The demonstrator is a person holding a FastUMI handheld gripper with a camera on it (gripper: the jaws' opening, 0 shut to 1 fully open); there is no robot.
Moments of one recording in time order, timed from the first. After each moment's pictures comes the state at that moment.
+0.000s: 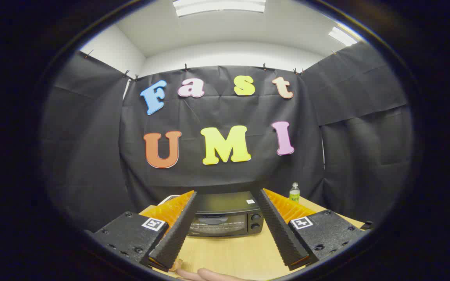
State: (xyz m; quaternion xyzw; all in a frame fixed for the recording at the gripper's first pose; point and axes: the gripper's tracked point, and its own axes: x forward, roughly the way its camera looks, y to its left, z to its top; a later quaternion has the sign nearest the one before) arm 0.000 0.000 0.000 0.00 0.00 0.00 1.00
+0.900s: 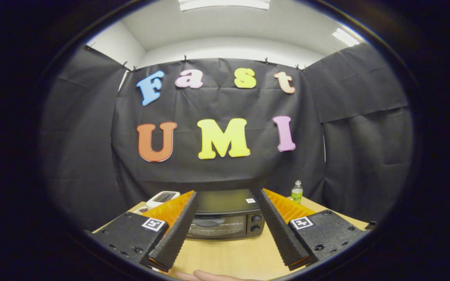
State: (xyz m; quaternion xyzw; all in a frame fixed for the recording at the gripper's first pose) arm 0.077 0.003 -0.051 -0.02 0.02 -0.01 1.00
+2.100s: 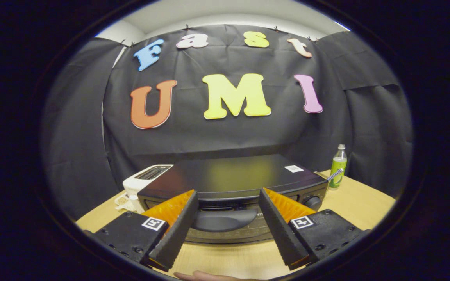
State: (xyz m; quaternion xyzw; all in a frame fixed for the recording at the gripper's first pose) arm 0.246 0.038 -0.220 -0.01 0.11 0.02 0.99
